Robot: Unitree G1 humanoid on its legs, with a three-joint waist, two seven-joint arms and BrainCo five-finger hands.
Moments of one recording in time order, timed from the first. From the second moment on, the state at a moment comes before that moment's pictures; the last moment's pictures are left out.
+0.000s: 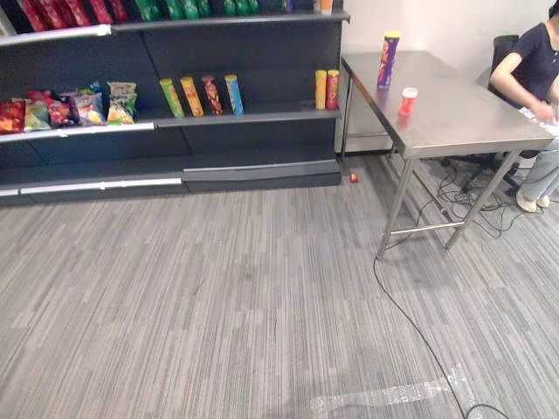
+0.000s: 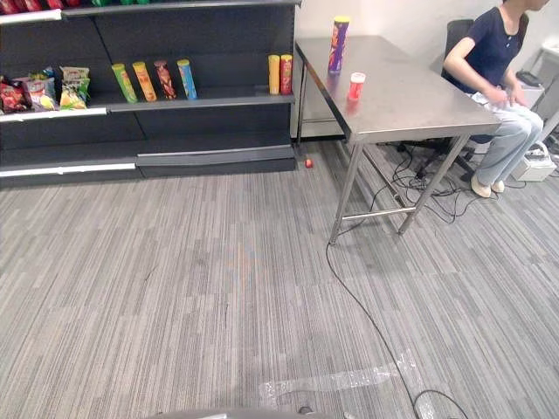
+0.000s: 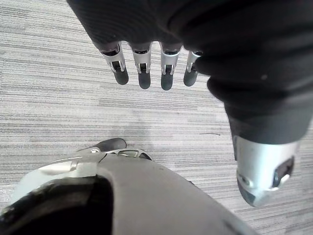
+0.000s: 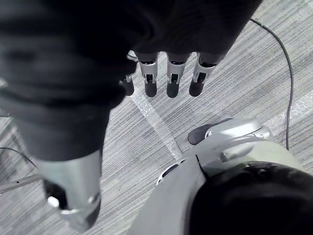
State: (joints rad) left arm 0.17 0.12 0.13 1.20 -0.02 -0.12 0.00; right arm 0.19 -0.08 -0.34 1.20 0.24 -0.12 0.12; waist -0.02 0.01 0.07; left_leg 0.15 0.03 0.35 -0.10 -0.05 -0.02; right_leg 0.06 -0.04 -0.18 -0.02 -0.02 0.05
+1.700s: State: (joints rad) left arm 0.11 0.12 0.15 1.21 -0.08 -0.14 0.02; right arm 0.12 -0.10 -0.29 1.17 0.24 -0.17 0.11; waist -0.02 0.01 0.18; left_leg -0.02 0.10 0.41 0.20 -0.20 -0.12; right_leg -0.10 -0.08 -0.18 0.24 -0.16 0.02
